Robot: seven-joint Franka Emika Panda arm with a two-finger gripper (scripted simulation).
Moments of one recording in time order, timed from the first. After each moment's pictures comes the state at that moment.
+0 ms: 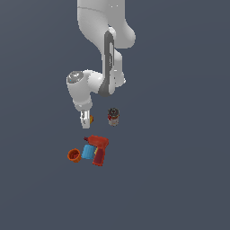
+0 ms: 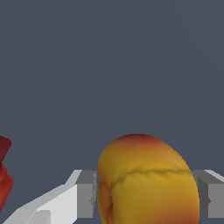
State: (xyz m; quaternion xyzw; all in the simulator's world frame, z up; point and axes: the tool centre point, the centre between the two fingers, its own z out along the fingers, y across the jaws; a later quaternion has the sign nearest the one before) arm -0.115 -0.162 0.049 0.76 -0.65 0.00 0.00
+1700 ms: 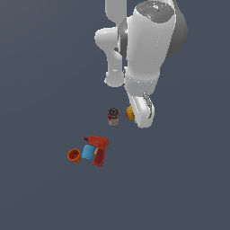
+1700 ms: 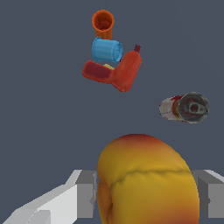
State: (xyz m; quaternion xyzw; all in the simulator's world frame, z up) arm 0.023 0.071 0.273 0.76 -0.65 0.00 0.00
